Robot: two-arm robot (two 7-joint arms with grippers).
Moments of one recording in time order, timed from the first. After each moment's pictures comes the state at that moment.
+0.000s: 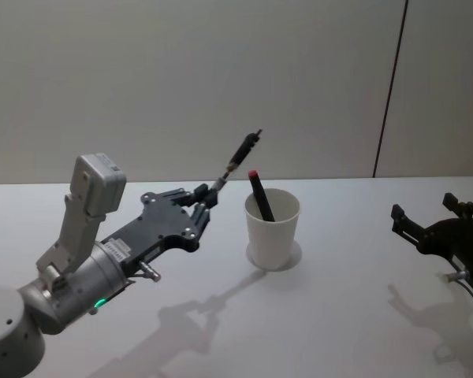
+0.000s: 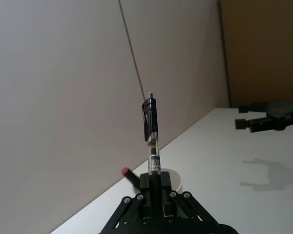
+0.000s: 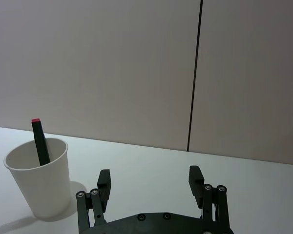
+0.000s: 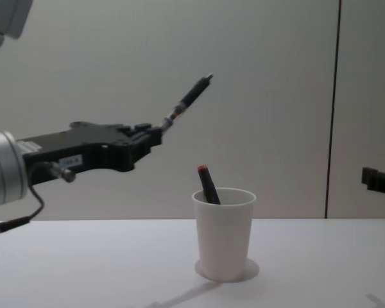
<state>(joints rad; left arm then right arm) -0.27 0.44 0.29 -1.56 -0.37 -0.03 -0.50 0.11 0.33 -0.17 -1.60 0.32 0.09 0.11</state>
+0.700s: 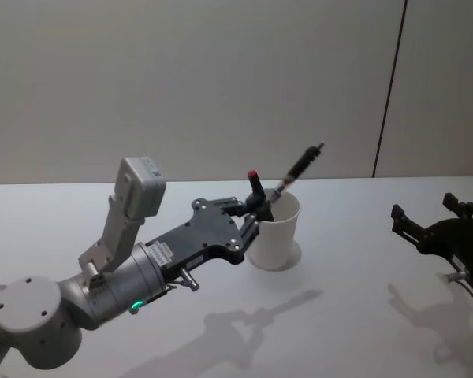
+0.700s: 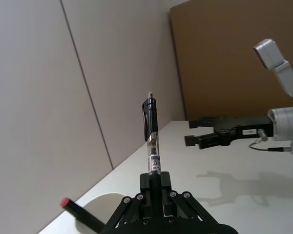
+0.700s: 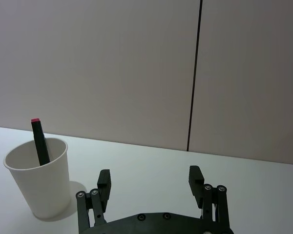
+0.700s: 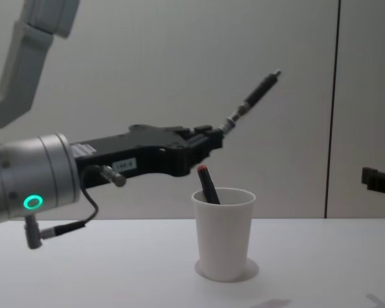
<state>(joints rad) -0.33 0.37 0.34 -1.49 -0.38 -0.05 -0.66 0.11 0.33 -0.17 -1.60 0.32 0.09 0.11</state>
